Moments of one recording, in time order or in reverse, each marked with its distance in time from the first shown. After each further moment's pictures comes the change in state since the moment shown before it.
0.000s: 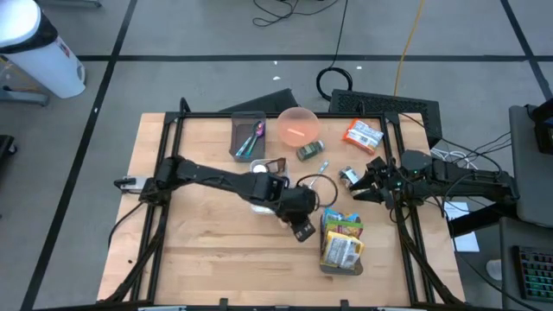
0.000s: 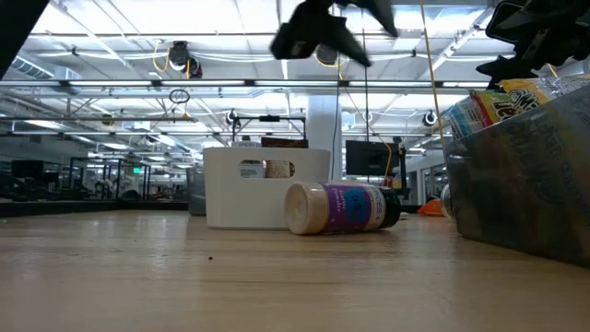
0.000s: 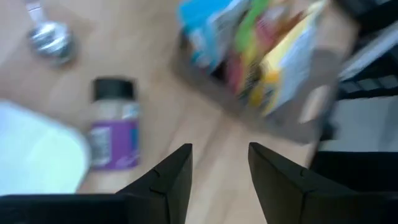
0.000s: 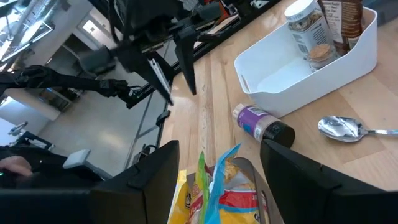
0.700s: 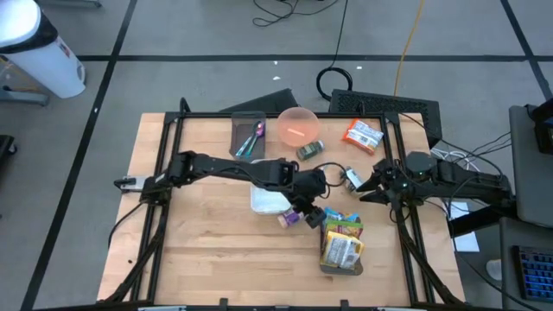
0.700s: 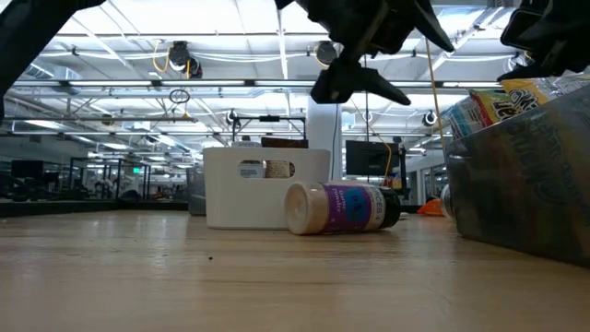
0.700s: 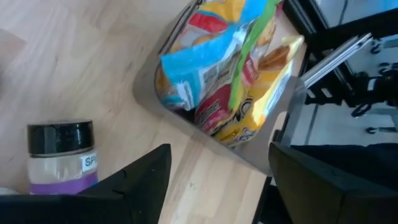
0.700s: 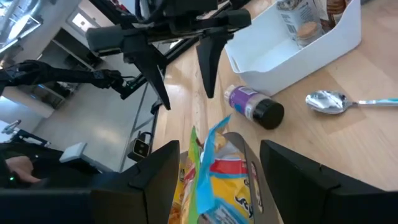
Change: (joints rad) left arm 0.122 0.097 -0.001 0.194 0.296 0.007; right arm 0.000 -0.128 0.000 -0.176 0.001 0.006
